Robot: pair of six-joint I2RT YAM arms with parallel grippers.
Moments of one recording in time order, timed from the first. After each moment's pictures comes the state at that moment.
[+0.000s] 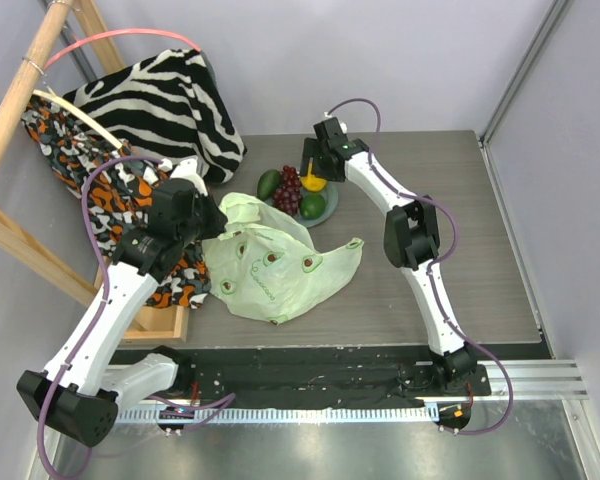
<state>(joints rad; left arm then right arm) -0.37 1.05 1.13 -0.63 -0.08 -0.44 0.46 2.52 2.36 -0.67 0.09 0.50</state>
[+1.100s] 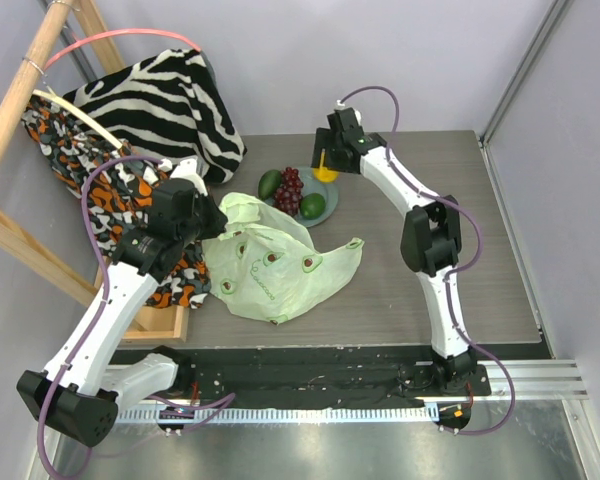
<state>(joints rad) -0.37 1.05 1.13 -0.63 -0.08 -0.44 0.43 2.31 2.17 -0.61 0.13 0.45</state>
